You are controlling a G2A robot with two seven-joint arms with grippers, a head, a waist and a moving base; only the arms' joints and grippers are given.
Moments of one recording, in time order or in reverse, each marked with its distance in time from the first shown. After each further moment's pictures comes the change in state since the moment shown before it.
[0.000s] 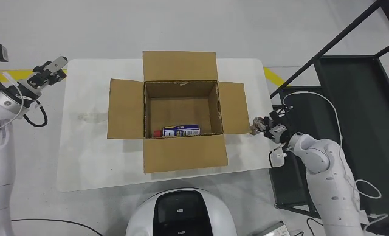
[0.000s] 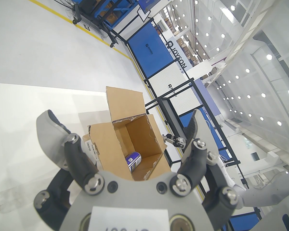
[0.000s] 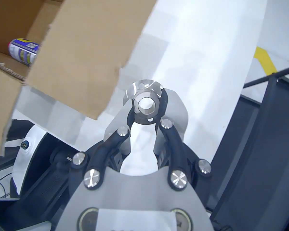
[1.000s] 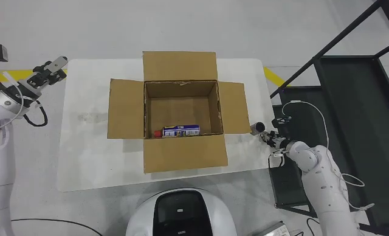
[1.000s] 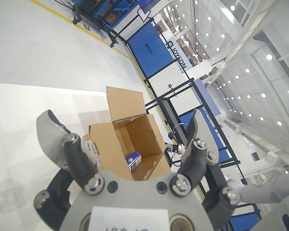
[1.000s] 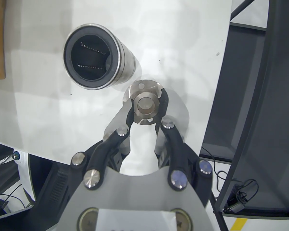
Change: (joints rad) left arm 0.000 0.000 0.000 0.000 0.000 0.000 0.000; right arm 0.135 0.016 -0.094 0.372 -0.051 0.127 -0.029
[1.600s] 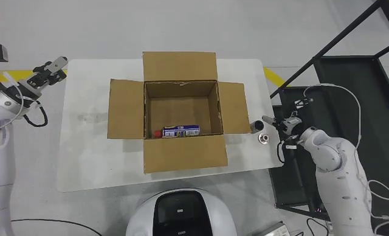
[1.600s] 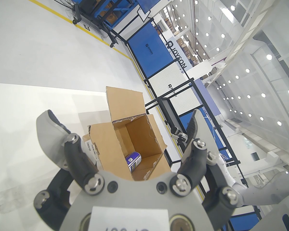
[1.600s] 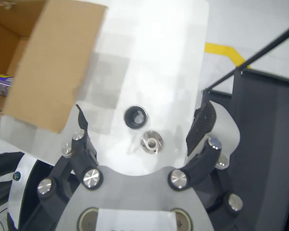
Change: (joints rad) left arm 0.000 0.000 0.000 0.000 0.000 0.000 0.000; right arm -0.139 0.028 0.125 -0.497 0.115 -0.085 -0.040
